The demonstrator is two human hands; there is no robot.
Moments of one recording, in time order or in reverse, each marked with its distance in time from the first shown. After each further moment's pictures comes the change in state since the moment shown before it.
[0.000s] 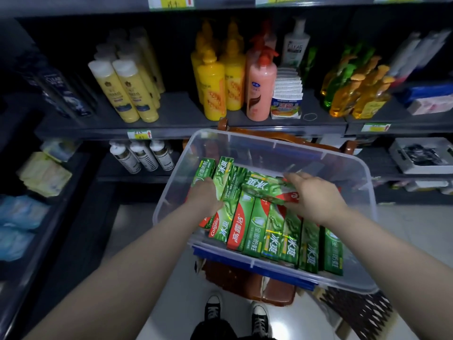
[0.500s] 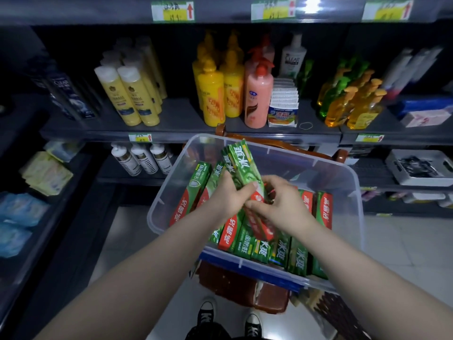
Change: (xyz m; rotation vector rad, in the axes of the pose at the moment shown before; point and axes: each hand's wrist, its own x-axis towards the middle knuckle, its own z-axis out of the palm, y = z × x) left_hand -0.043 0.059 -0.011 -1.102 0.002 0.107; right_hand -0.014 -0.048 -0.006 0.704 0.204 -0.004
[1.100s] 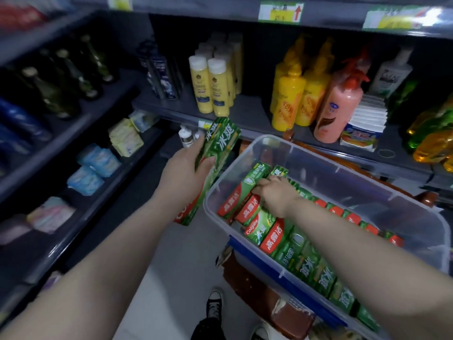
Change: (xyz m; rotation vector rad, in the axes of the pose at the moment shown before) left_hand -0.087 -0.002 -0.145 0.619 0.652 0.174; right_hand 0.093 -0.032 0.102 -0.877 -0.468 -0.683
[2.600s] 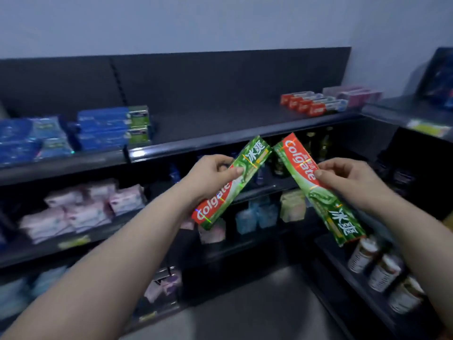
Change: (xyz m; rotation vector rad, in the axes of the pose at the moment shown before) left_hand -0.081 -0.304 -0.363 -0.266 0.514 -0.393; right_hand 0.250 -0.341 -0.278 1.141 0.273 -0.460
